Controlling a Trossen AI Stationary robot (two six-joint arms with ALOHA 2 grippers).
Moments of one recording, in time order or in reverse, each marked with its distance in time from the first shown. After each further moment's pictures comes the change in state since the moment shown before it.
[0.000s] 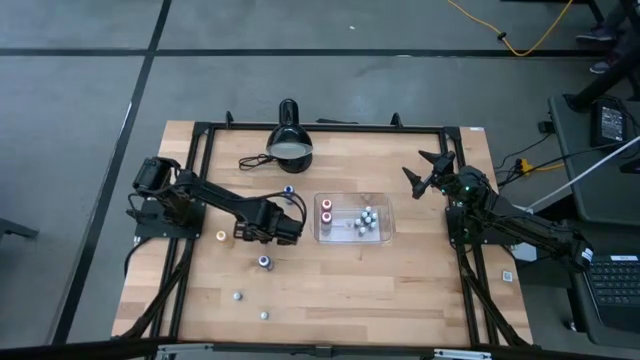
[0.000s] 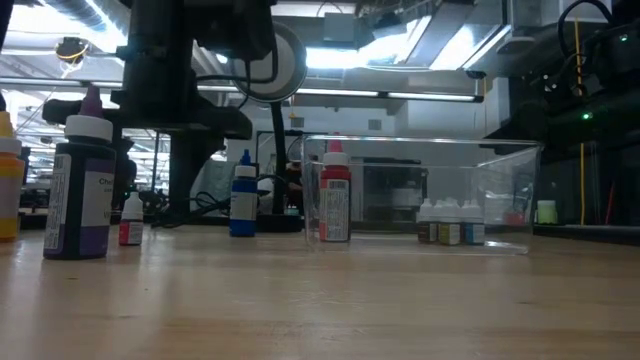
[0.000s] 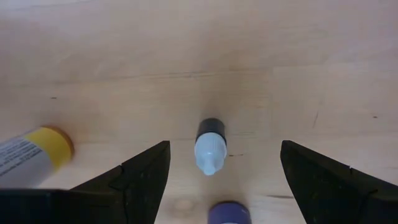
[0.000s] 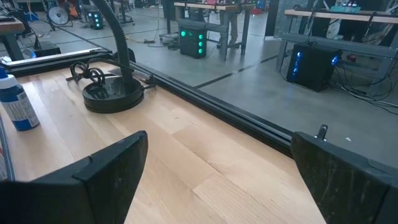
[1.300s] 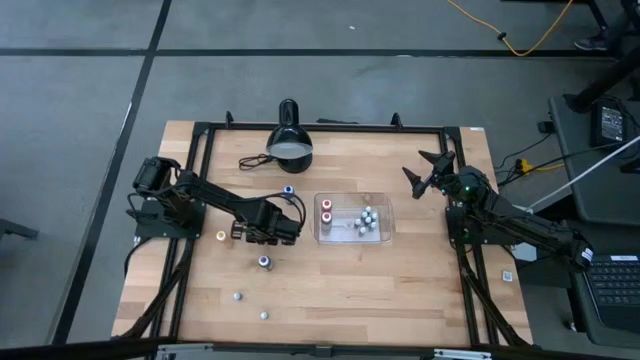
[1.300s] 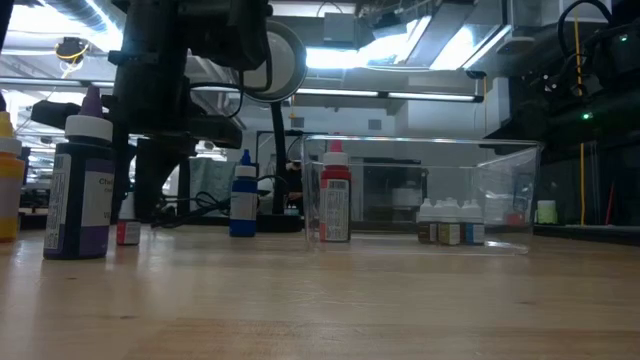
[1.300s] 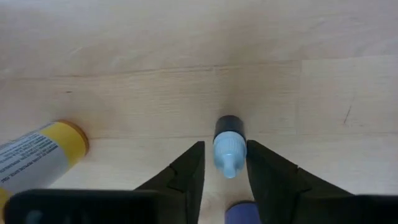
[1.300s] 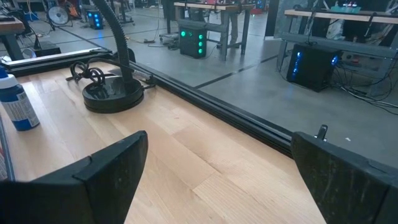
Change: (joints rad) left arm 0.002 0.000 -0.026 -0.009 0.035 0.004; right arm 0.000 0.000 0.000 0.000 0.000 -0.002
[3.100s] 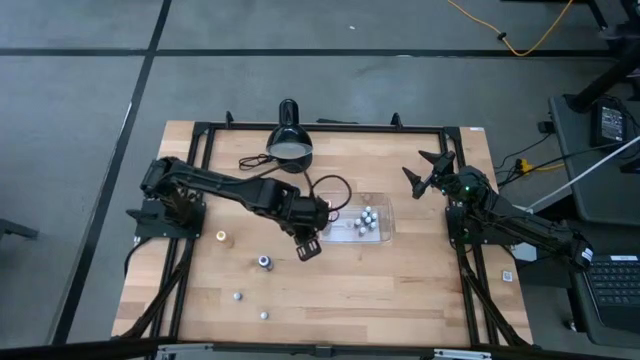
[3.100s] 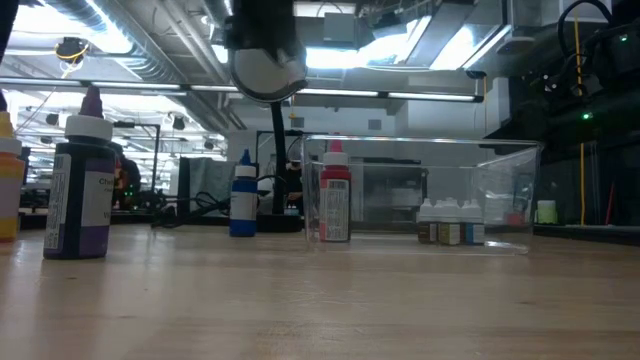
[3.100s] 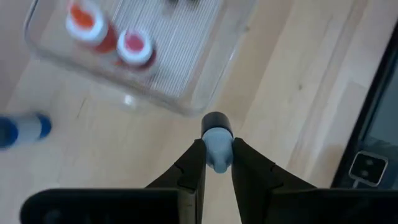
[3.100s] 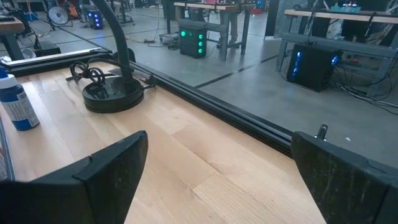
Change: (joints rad) left arm 0.017 0.052 0.592 -0.092 -0.033 1.086; right arm 0.000 0.000 0.000 0.000 0.000 0.001
